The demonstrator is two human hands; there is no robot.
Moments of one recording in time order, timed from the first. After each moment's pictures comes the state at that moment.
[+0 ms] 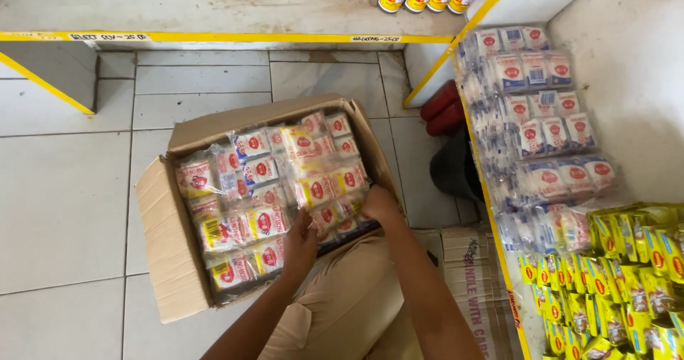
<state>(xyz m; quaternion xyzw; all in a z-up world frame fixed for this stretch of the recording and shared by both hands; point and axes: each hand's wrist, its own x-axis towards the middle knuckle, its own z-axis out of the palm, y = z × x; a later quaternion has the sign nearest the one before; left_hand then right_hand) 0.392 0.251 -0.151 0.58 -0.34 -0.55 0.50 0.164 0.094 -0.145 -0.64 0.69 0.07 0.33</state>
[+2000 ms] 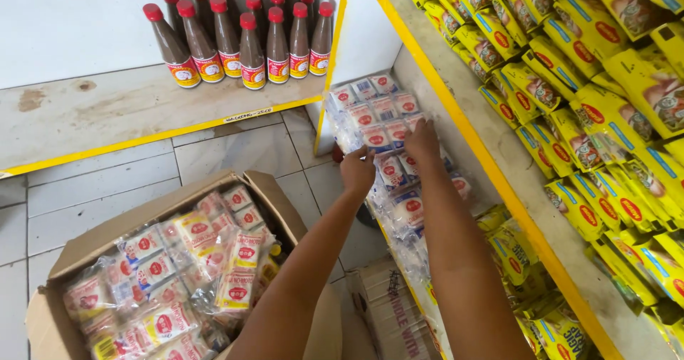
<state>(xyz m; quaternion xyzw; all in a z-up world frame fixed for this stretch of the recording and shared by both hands) -0.015 -0.054 0.016 0.58 -0.53 -0.40 0.47 -0.218 -0.105 0.051 -0.58 0.78 -0.23 0.00</state>
